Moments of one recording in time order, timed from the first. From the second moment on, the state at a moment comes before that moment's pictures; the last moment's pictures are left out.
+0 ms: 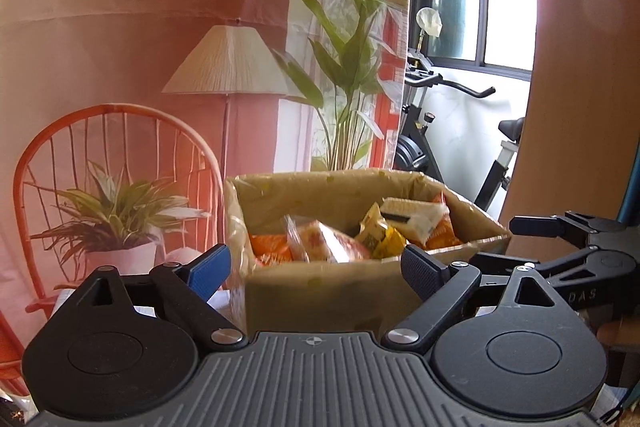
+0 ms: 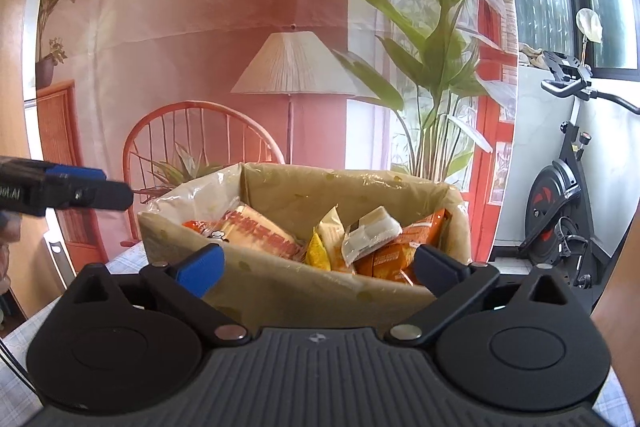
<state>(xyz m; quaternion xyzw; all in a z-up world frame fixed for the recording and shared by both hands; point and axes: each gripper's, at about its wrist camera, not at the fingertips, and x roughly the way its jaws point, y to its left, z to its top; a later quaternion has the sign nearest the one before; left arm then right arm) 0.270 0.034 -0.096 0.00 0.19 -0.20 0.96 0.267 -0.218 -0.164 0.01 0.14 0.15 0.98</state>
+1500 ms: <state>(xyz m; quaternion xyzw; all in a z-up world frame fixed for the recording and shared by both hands) 0.251 0.077 -0.226 -0.02 0.31 -0.16 0.94 0.258 -0.193 -0.302 0.02 0.27 0.18 0.95</state>
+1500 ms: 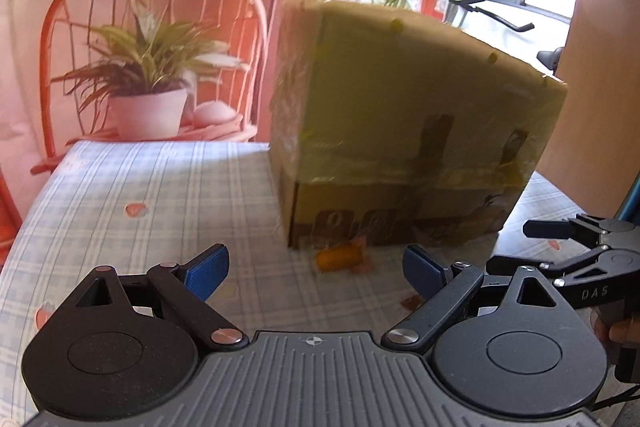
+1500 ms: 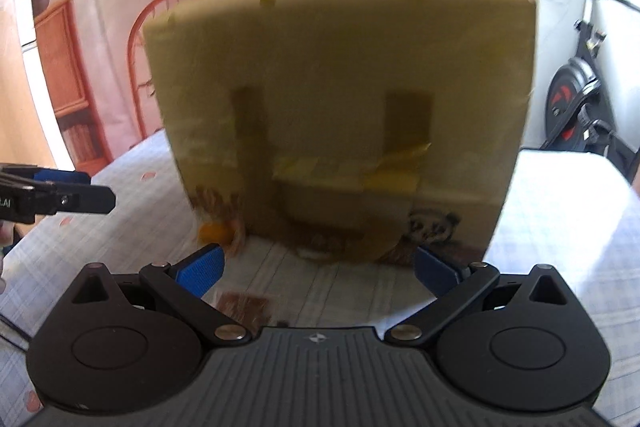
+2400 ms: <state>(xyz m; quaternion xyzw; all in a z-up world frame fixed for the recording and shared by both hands) 0.250 0.083 -0.253 -0.05 0.35 -0.15 0.92 0.274 -0.135 -0.346 -0.05 0.33 0.22 0.92</state>
